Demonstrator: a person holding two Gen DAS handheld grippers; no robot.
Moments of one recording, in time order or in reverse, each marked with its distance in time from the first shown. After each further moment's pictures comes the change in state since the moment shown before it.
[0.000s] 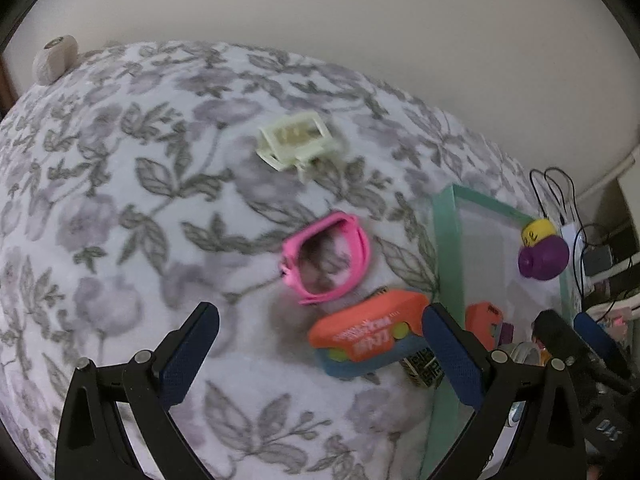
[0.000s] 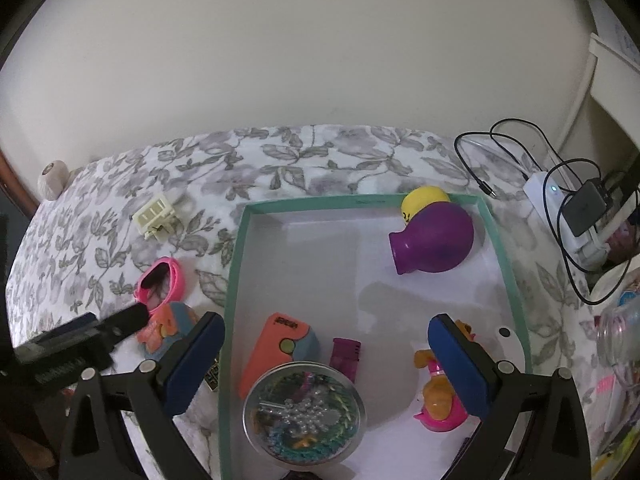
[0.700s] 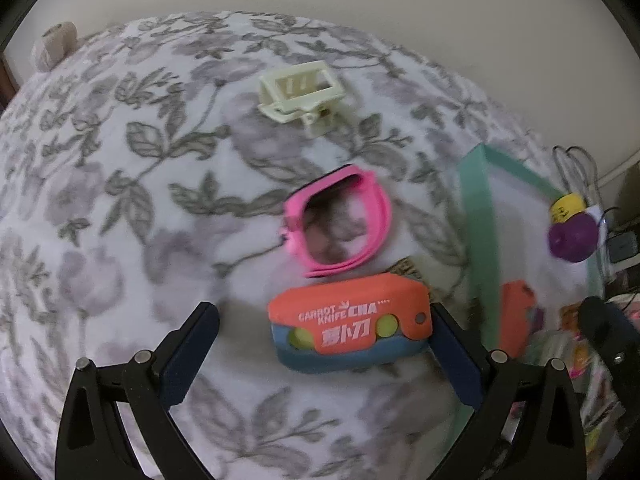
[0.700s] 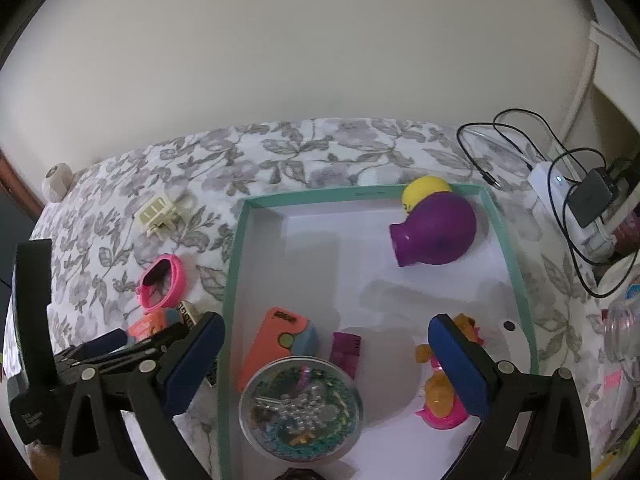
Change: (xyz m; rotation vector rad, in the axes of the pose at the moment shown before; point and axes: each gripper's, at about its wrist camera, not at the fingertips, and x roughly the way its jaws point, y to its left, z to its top) left arm 0.028 -0.002 -0.013 0.003 0.075 0.085; right arm 0.003 0.001 -0.003 0.003 0.015 0.025
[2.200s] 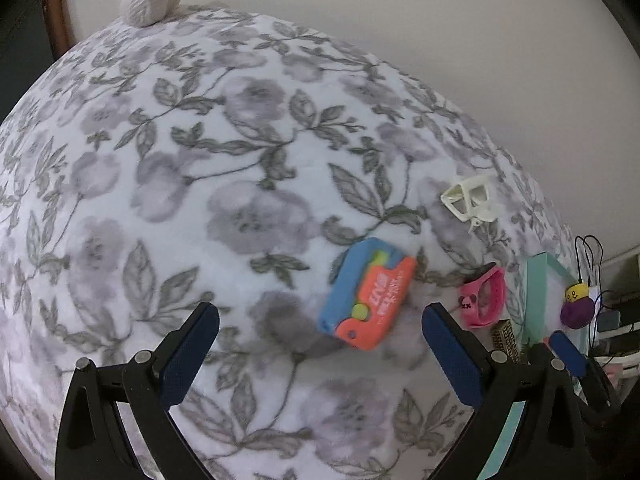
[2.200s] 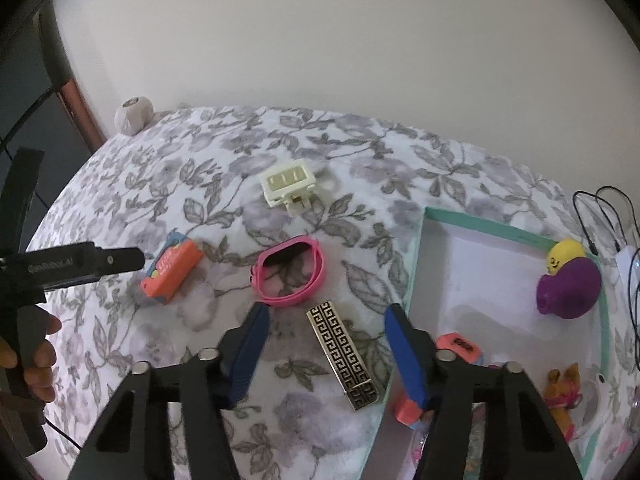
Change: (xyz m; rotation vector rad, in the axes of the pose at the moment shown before) left arm -0.056 0.170 0.028 -0.196 -0.064 -0.024; right arm 0.021 0.108 -0.013 -0.271 -0.012 0.164
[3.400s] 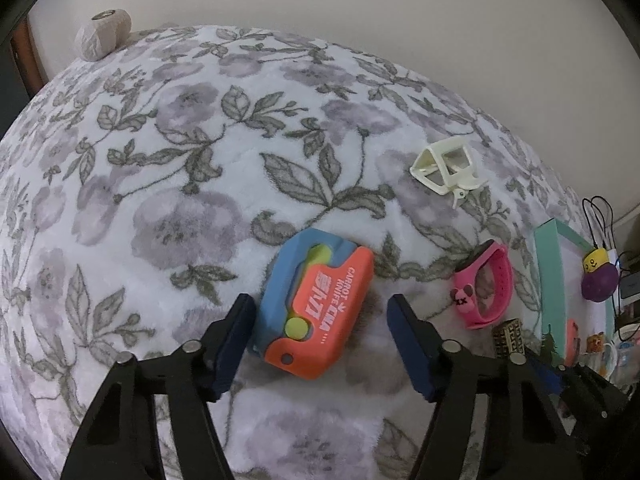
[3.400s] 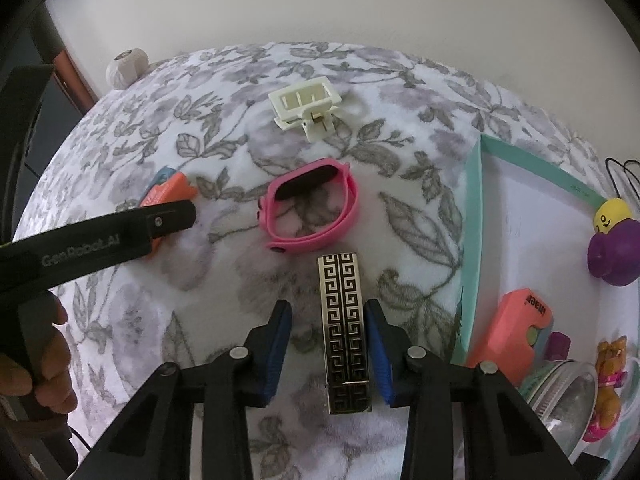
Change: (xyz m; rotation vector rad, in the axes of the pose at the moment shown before) left arm 0.040 -0.051 -0.010 0.128 -0.042 0.031; right arm 0.045 0.016 -0.021 -0.011 0.152 0.001
